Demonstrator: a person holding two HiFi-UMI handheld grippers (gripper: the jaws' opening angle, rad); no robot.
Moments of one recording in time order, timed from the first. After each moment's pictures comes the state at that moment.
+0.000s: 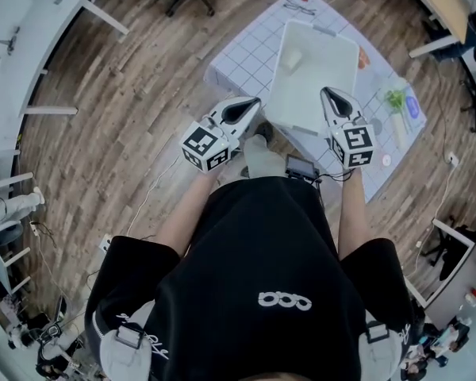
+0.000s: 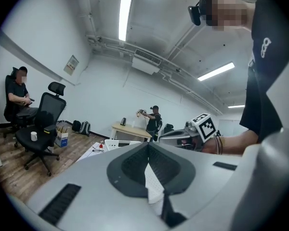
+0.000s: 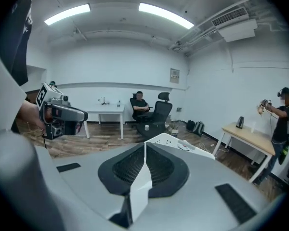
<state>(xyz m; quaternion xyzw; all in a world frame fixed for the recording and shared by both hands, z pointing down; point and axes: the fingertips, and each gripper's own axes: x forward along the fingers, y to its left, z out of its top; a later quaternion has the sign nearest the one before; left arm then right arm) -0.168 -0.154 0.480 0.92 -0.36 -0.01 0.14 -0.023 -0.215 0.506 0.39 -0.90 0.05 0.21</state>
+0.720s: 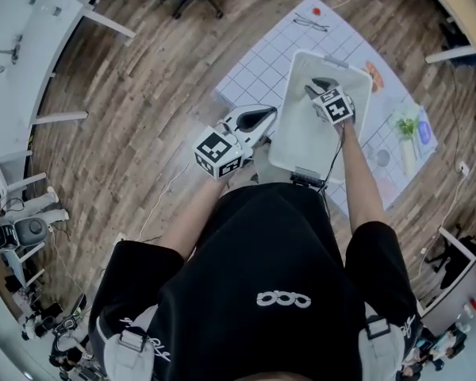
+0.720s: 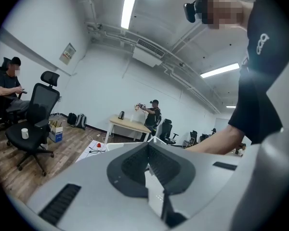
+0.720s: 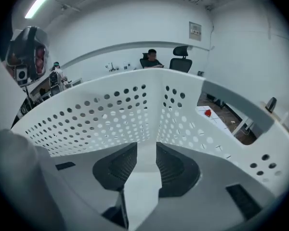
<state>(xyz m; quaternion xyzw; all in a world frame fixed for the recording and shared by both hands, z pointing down) -0.155 -0.271 0.489 0.93 -0.33 0.03 0.18 -0.065 -0.390 0.716 0.25 -0.87 0.14 0.41</state>
